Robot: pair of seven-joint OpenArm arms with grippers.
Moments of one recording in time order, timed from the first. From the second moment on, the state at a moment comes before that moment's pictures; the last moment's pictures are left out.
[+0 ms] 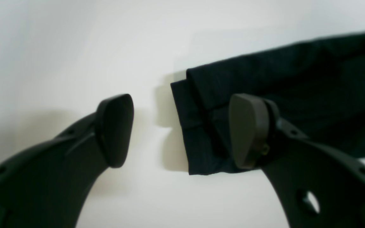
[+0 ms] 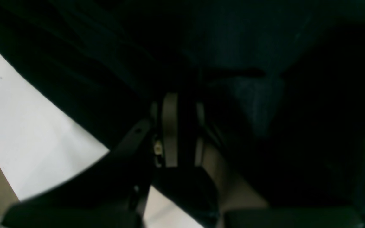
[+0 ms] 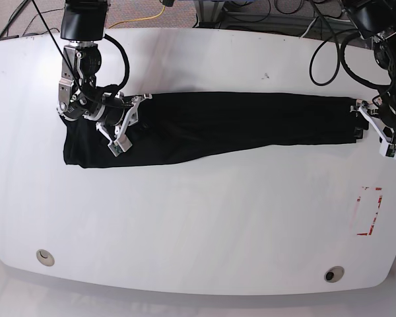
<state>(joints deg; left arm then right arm) 3.2 -19.8 -35.4 91.8 -17.4 -41.9 56.1 -0.9 11.4 10.0 80.3 33.7 41.0 -58.4</state>
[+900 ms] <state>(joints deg) 0.9 -23.5 -34.4 71.8 -32.2 -41.6 58.7 -0.9 11.4 10.0 80.3 33.7 41.0 -58.4</state>
